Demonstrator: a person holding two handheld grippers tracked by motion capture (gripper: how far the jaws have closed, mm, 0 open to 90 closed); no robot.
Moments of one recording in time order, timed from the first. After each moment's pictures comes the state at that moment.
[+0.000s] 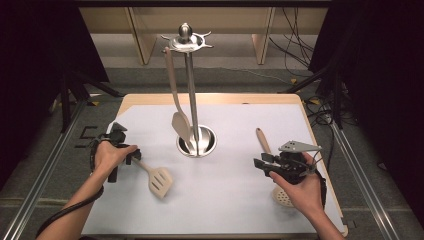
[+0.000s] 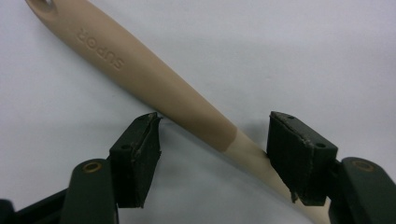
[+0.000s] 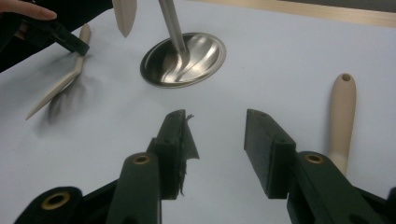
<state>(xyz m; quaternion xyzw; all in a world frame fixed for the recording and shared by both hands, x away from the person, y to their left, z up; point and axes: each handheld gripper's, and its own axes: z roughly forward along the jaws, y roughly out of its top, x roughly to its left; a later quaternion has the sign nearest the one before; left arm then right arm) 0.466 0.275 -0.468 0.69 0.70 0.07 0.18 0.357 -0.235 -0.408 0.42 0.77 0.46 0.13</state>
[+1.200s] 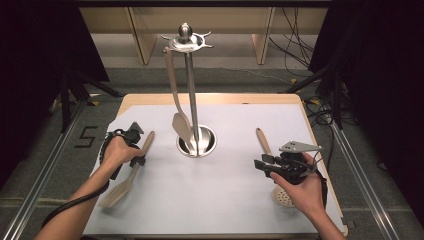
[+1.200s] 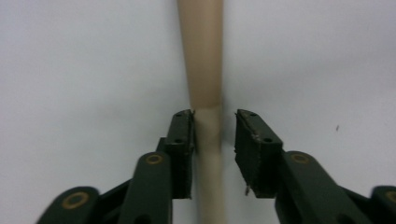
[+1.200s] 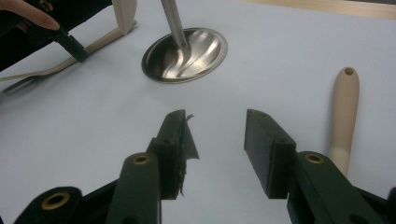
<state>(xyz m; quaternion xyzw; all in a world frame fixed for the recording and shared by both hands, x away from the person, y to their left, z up) 0.470 0.239 -0.462 0.78 0.62 0.03 0.10 0.355 -0.236 -0.408 0.44 0.77 0.45 0.11</state>
